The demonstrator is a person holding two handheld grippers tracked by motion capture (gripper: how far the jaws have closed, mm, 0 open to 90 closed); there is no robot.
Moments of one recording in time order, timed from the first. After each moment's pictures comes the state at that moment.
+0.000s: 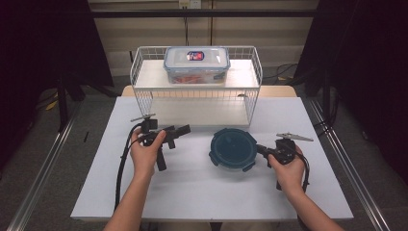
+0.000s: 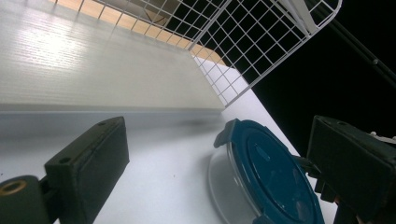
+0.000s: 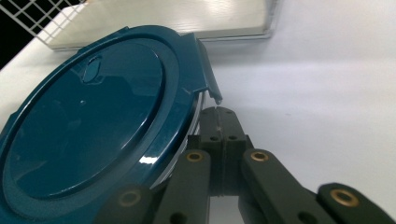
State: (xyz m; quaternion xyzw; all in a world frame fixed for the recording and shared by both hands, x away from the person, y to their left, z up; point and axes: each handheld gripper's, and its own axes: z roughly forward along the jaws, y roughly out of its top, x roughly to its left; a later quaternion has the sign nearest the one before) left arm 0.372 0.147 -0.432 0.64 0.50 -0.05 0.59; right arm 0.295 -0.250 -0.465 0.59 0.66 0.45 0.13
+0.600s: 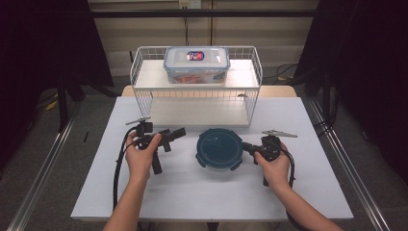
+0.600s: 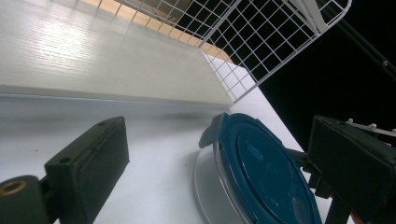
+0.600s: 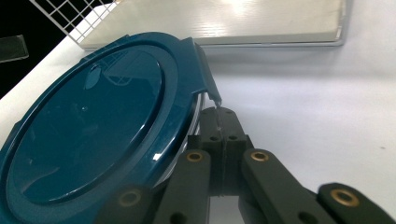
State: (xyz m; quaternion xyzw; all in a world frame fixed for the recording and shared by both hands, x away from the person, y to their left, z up) left arm 0.364 0.161 -0.435 0.63 0.51 -0.04 0.58; right arm 0.311 -0.218 -0.469 0.57 0.67 0.47 0.11
